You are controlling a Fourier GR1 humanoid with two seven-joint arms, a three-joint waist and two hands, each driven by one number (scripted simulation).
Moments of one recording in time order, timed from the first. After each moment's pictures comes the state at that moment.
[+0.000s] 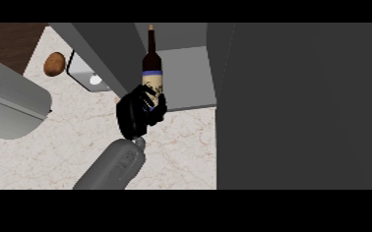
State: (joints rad) left arm -0.44 0.09 -0.45 -0.91 -0.60 1.07 0.32; right arm 0.37 -0.21 0.06 -2.34 -0.45 0.46 0.12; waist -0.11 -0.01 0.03
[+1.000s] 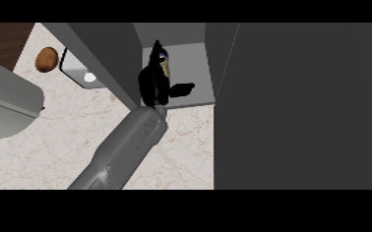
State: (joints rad) left arm -0.74 0.00 -0.39 -0.76 -0.53 0.93 0.44; right arm 0.39 -0.22 0.05 -2.34 -0.47 0.45 0.12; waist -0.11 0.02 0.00
